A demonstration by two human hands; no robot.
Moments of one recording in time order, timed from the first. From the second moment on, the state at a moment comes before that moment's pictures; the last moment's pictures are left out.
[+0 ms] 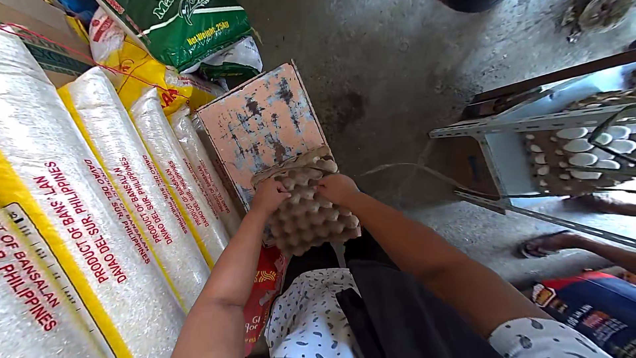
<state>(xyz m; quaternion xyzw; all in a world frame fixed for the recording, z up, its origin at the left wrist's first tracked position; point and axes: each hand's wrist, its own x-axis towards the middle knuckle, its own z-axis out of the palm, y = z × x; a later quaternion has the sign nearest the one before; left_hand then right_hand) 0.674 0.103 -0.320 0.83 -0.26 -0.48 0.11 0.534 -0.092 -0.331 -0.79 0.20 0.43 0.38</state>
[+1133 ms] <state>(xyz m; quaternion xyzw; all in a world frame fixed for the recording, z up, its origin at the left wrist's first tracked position) 0.652 0.090 -0.301 0.69 -0.63 0.04 0.35 0.565 -0.035 -0.306 -0.75 0.24 0.29 0.54</state>
